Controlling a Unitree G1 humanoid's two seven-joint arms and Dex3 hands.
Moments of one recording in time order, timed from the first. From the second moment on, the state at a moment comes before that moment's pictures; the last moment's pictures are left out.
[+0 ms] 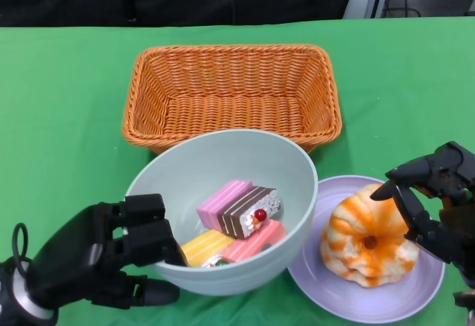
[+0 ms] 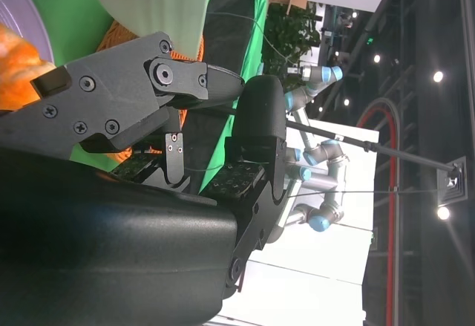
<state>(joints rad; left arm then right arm) -0.49 0.63 -0.72 0.78 1.07 -1.30 1.22 0.03 0.01 -0.06 0.13 0.19 -0.68 0.22</state>
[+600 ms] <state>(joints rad) -0.46 0.49 -0.45 0.80 0.67 -1.44 0.66 0.02 0.02 -0.07 0.21 0.17 -0.74 0.22</state>
